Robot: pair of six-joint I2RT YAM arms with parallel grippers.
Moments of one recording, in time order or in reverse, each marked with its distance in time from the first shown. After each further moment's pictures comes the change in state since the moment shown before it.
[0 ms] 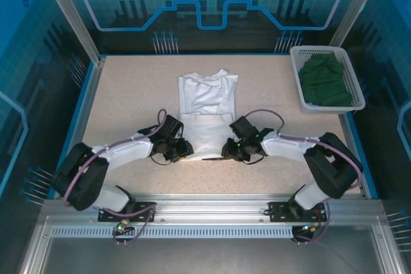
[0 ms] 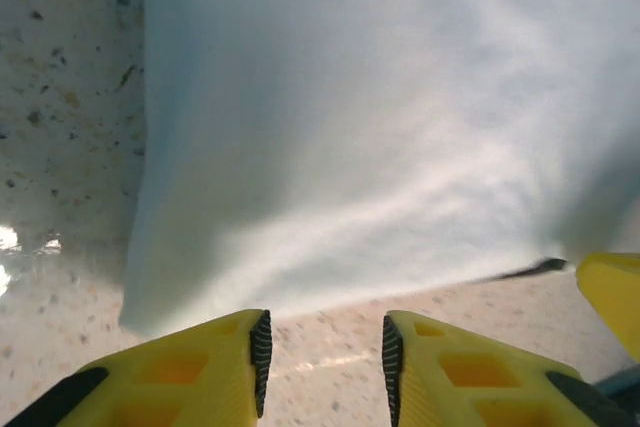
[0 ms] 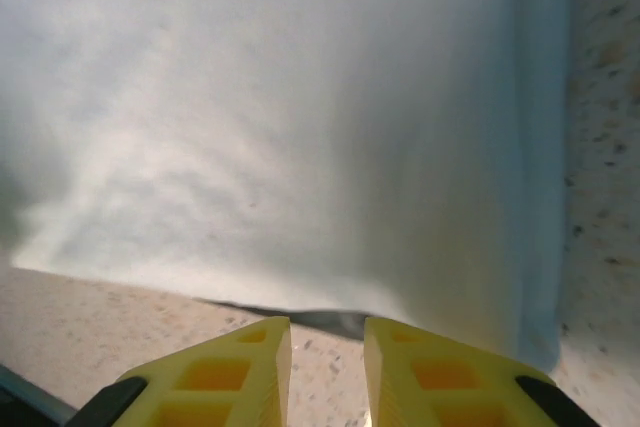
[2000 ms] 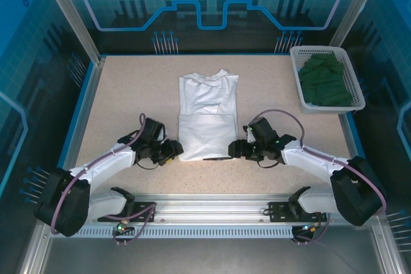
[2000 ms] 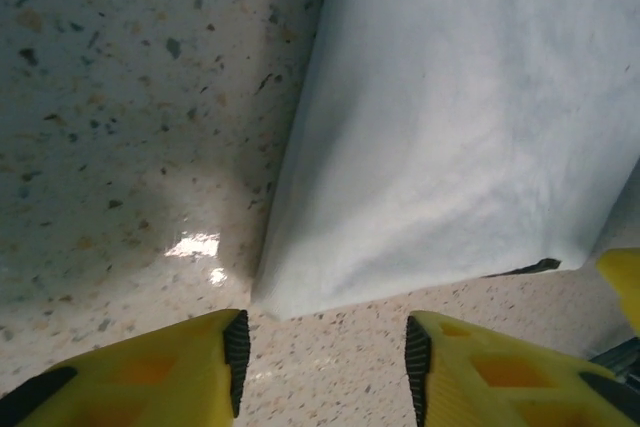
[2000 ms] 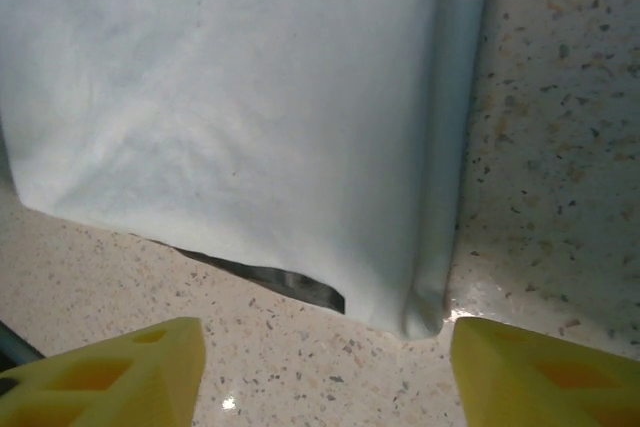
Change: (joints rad) left arm 0.149 -0.100 -0.181 0.114 0.112 0.024; right arm -0.090 -0.097 -0.132 0.039 -0.043 -0.248
